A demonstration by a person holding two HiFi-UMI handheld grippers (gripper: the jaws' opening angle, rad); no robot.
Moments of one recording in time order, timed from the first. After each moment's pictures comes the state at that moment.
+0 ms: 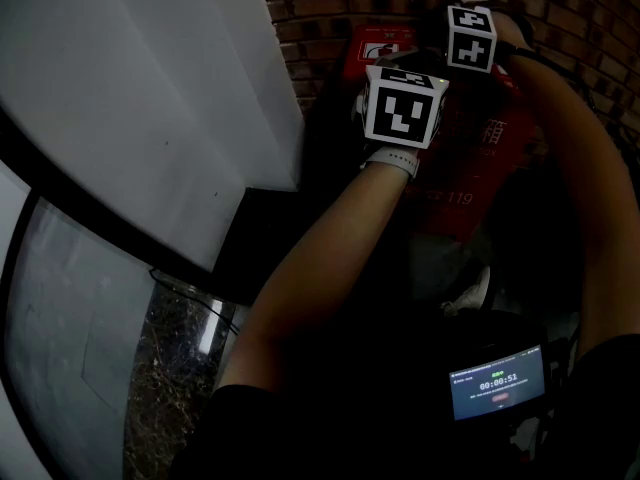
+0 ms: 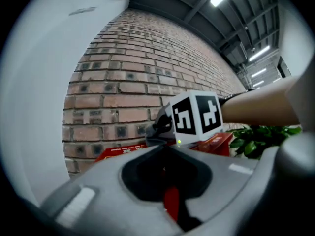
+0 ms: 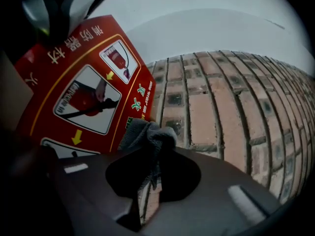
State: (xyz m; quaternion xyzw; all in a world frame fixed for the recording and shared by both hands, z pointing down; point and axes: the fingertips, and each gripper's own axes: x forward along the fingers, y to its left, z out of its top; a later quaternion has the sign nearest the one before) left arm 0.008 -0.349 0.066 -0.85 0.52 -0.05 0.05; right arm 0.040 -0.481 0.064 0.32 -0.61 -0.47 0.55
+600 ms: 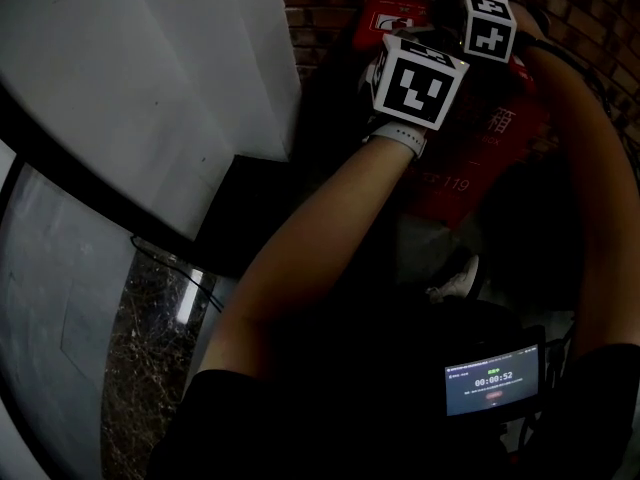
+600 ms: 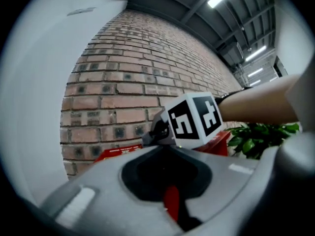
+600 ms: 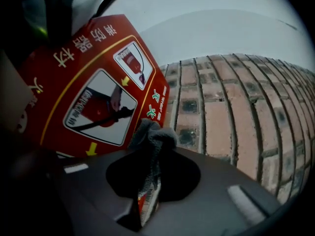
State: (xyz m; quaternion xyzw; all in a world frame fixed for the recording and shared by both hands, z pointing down) left arm 0.010 -0.348 0.067 -0.86 0.51 -0.05 0.06; right arm 0.030 -0.473 0.087 0.27 -0.62 -0.46 0.58
